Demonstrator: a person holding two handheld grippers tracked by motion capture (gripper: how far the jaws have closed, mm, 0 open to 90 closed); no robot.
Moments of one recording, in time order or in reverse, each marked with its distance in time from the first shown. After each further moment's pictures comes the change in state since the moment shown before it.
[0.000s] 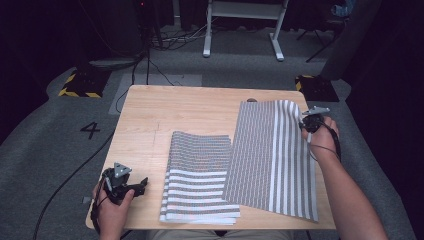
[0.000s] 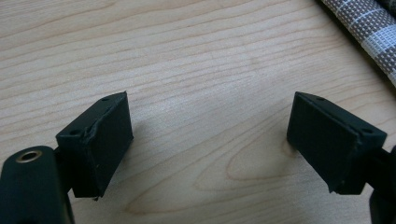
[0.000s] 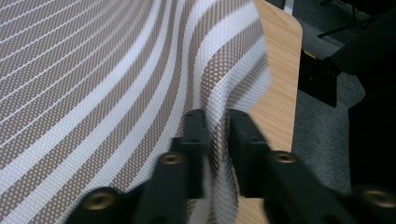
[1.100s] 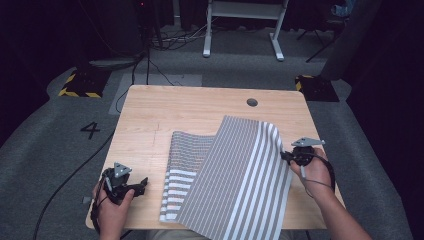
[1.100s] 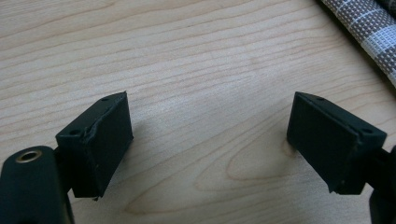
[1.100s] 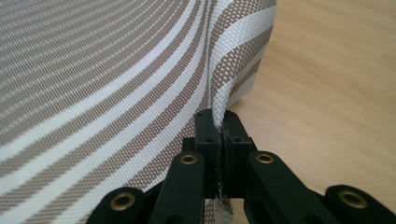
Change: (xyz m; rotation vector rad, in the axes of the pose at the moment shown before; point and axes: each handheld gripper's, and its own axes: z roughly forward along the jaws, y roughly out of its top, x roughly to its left) left arm 0.000 0.000 0.000 -0.004 0.002 -0.001; right arm 0.086 -0.053 -0.066 -0.067 0.296 0.059
